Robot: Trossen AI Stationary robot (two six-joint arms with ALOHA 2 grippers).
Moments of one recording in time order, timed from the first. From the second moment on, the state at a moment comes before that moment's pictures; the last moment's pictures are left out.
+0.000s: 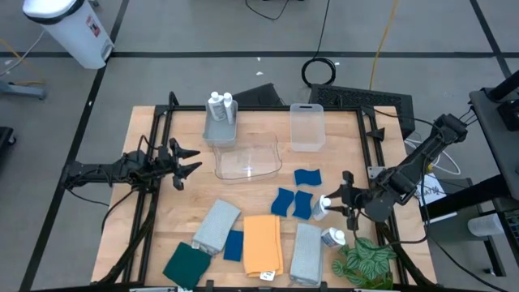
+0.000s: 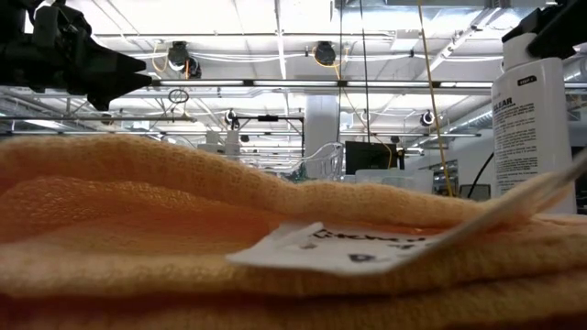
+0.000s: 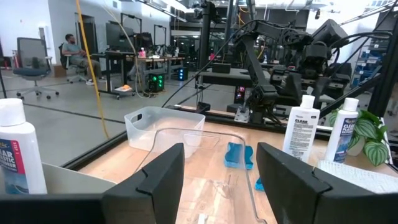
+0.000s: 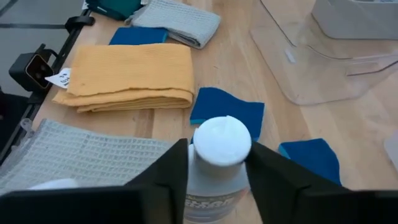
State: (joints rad) left arm -0.01 0.03 0.05 0.07 -0.23 -0.06; right arm 0.75 0.86 0.62 -0.49 0.60 0.52
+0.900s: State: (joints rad) left arm -0.01 0.03 0.05 0.07 -0.23 -0.06; right arm 0.70 0.86 0.62 -0.52 0.63 0.24
